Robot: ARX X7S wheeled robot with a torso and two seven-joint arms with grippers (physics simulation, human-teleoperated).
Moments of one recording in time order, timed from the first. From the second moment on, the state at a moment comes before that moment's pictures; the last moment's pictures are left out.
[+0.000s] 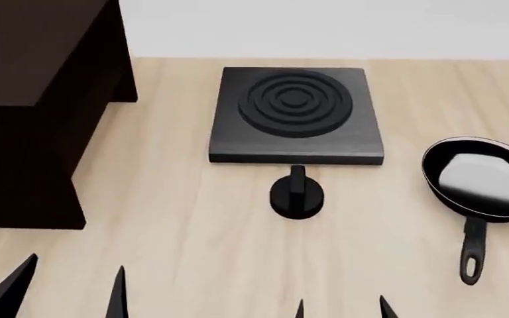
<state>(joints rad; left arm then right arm) 0.00 -0.14 0.19 0.29 -0.07 -0.09 -0.11 -0.05 0.15 -0.13 -0.25 0.06 0.13 0.10</state>
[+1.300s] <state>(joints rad) -0.33 -0.25 0.17 0.48 -0.22 -0.47 -0.08 0.37 0.29 -0.18 -0.59 0.14 0.77 0.03</state>
